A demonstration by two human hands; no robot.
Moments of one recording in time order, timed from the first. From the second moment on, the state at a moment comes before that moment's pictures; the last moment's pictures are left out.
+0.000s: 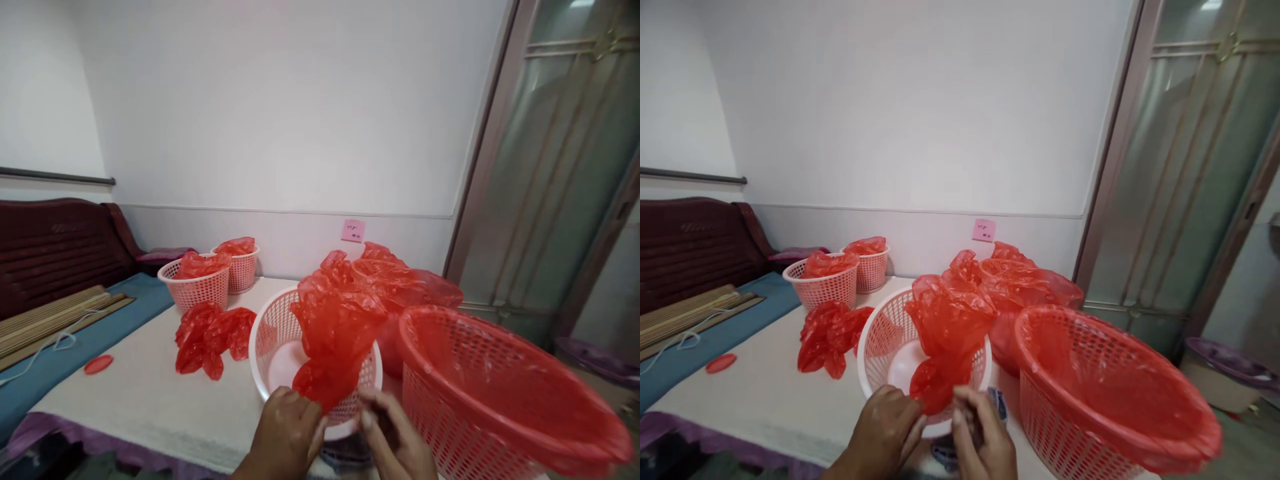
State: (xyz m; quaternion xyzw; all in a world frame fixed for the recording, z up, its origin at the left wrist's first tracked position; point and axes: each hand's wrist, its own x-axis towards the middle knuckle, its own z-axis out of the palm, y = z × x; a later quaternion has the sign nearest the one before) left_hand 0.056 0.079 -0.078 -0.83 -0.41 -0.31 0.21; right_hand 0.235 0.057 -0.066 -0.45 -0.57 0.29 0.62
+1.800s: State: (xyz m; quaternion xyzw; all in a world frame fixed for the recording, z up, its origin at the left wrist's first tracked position) left_hand -0.047 0.179 -0.004 -0.68 -0.63 -0.35 -0.11; right_hand 0.292 0.148 -0.031 -0.46 -0.67 -0.03 0.59
